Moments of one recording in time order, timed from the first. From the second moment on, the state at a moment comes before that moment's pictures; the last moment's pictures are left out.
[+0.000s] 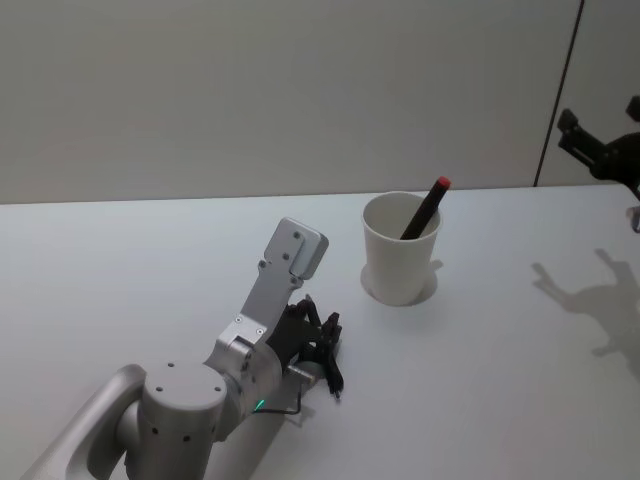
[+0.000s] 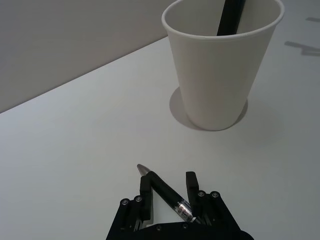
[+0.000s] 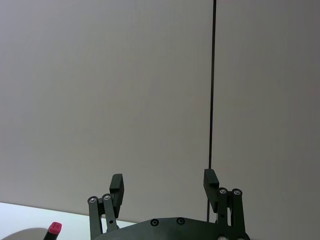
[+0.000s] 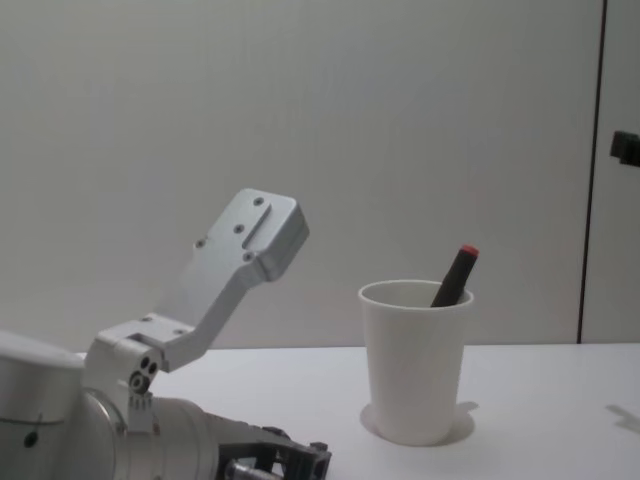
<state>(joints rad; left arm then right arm) -0.20 0.28 0.47 -1.62 -0.22 0.56 -0.01 0.21 0.34 -0.10 -1.60 0.39 0.05 0.18</state>
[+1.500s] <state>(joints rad) -0.20 0.28 0.47 -1.62 -0.22 0.56 -0.01 0.21 0.34 -0.10 -1.60 0.39 0.05 0.18</state>
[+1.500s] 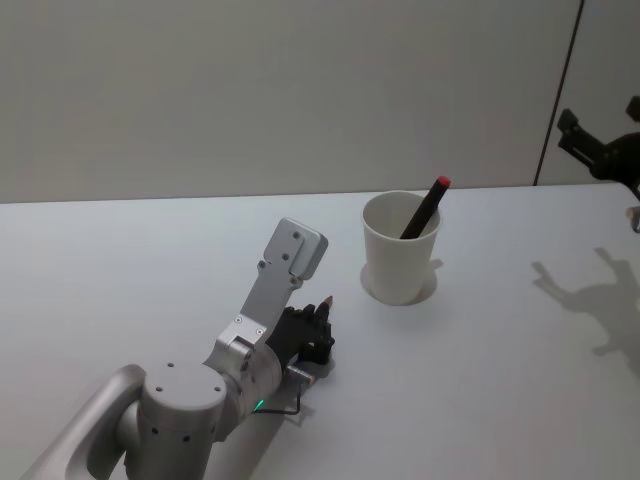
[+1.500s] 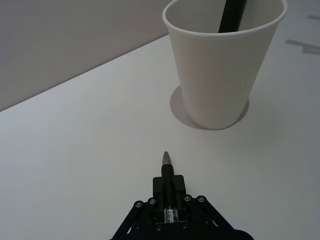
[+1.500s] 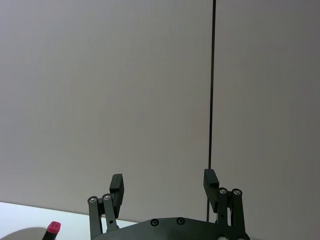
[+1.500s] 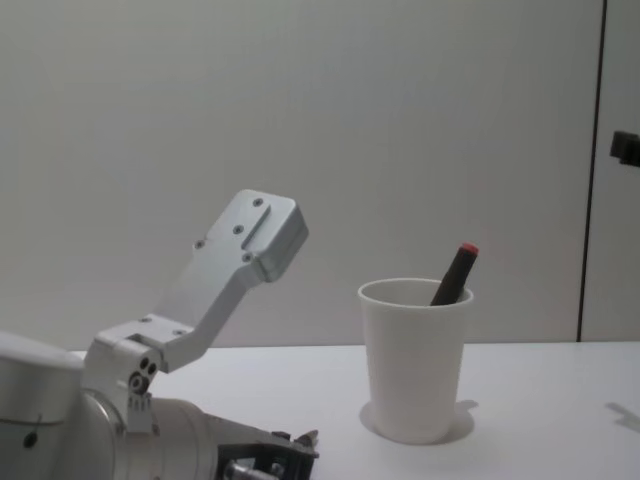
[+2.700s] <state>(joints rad) -0.18 0.29 0.46 -1.63 -0.20 0.50 0.02 0.21 0.34 -0.10 -1.60 0.39 0.05 0.18</state>
